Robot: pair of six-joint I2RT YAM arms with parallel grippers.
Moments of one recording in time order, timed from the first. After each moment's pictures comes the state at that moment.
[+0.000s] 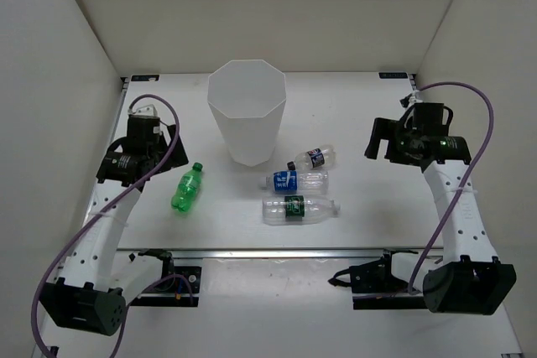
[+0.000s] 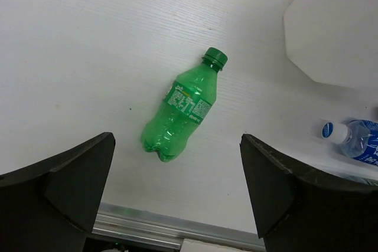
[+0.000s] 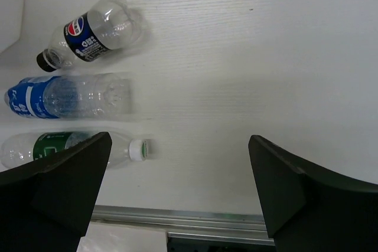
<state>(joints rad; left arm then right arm) -0.16 1.02 1.10 -0.91 -0.23 -0.38 -0.04 1.13 1.16 -0.90 -0.14 0.13</state>
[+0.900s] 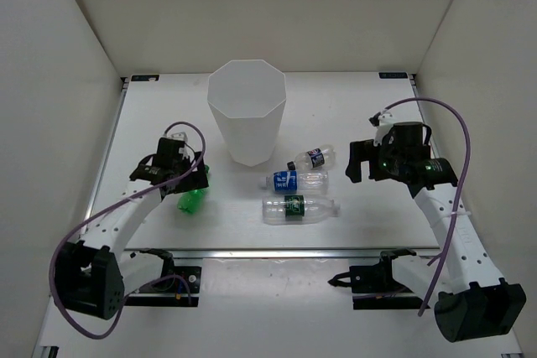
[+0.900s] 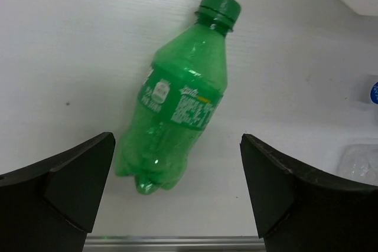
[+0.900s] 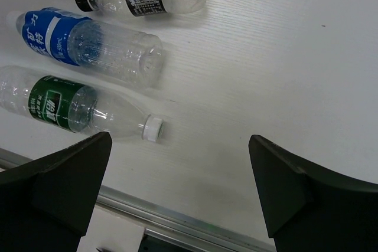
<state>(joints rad) -0.22 1.08 0.73 -0.61 -0.08 -0.37 0.14 0.97 0.97 -0.80 -0.22 -0.02</state>
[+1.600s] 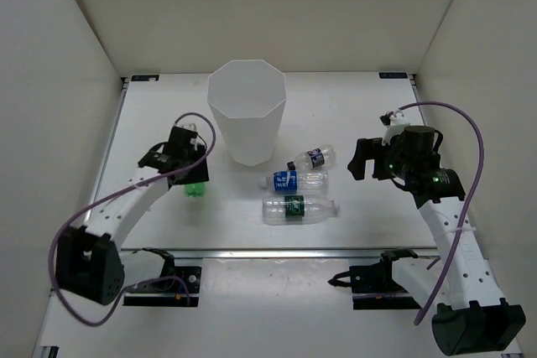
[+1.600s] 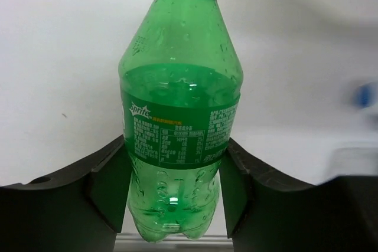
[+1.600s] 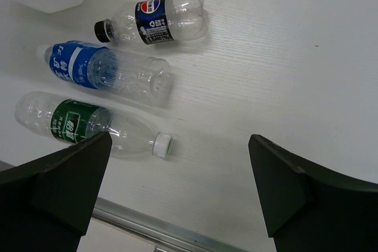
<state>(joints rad) -0.32 1.26 0.82 -0.64 -0.15 -0.38 0.09 0.88 0.93 -0.72 -0.26 0.03</state>
